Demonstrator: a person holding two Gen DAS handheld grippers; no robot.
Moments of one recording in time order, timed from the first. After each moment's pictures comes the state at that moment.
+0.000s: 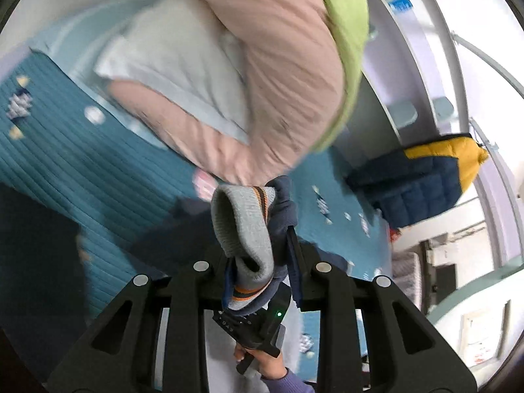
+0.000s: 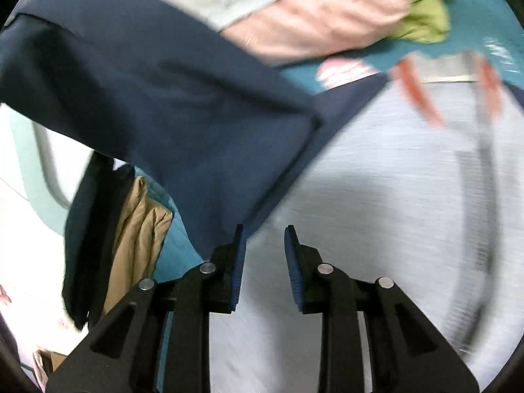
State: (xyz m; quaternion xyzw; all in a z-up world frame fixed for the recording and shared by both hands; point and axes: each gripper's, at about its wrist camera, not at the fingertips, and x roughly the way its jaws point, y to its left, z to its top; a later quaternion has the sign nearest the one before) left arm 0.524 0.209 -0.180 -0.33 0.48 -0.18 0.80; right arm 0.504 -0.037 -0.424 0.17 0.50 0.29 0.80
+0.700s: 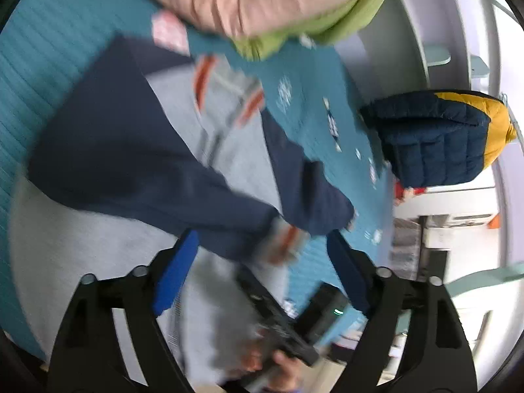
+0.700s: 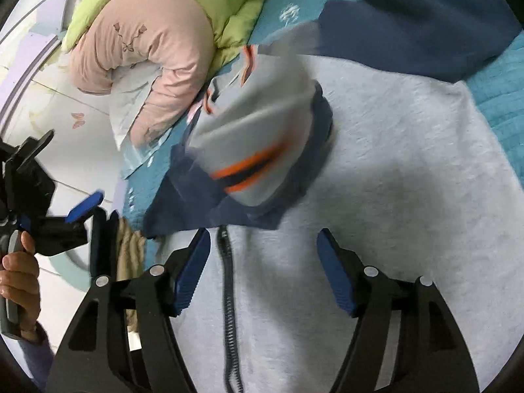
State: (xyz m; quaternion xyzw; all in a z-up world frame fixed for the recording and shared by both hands) left arm 0.487 0.047 -0.342 -0.33 0.56 -0.18 0.74; right arm 0.415 -0.213 -0.447 0.34 0.48 0.16 0.79
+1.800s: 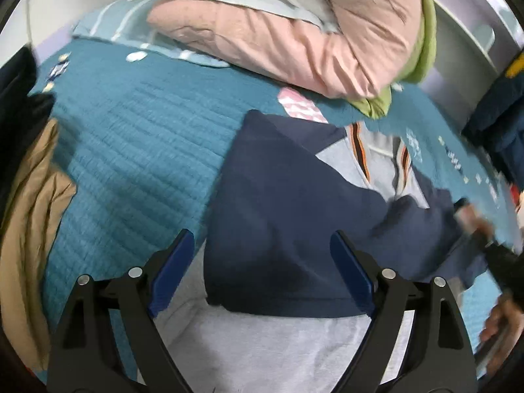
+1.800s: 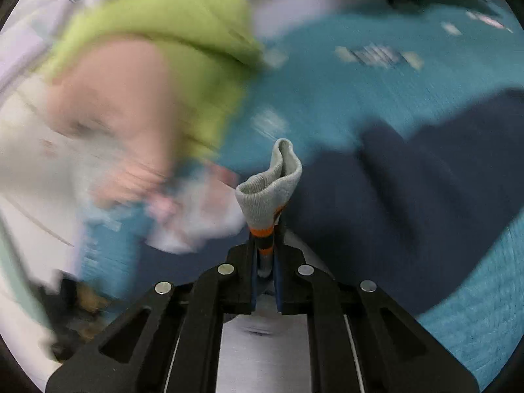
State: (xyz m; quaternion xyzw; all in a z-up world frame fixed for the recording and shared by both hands) left arm 0.485 0.098 -0.427 -0.12 0.47 0.01 0.87; right arm 0.501 -0.272 -0.436 0.25 0.47 0.05 0.85
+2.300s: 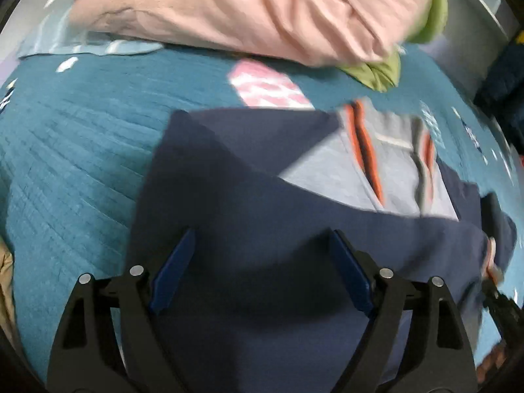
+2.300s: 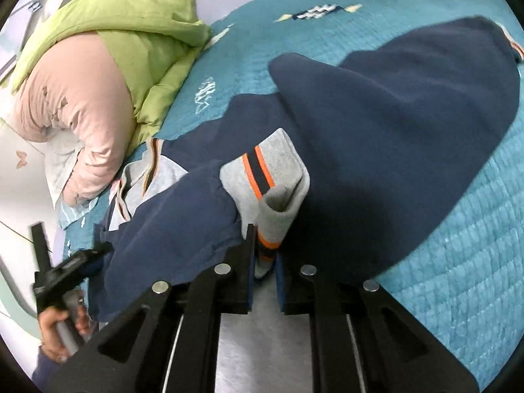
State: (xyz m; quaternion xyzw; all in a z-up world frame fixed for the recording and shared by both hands) left arm 0.578 0.062 -0.478 -0.08 0.51 -0.01 0.85; right arm 0.480 -0.288 -0.450 0.29 0.46 0.03 0.84
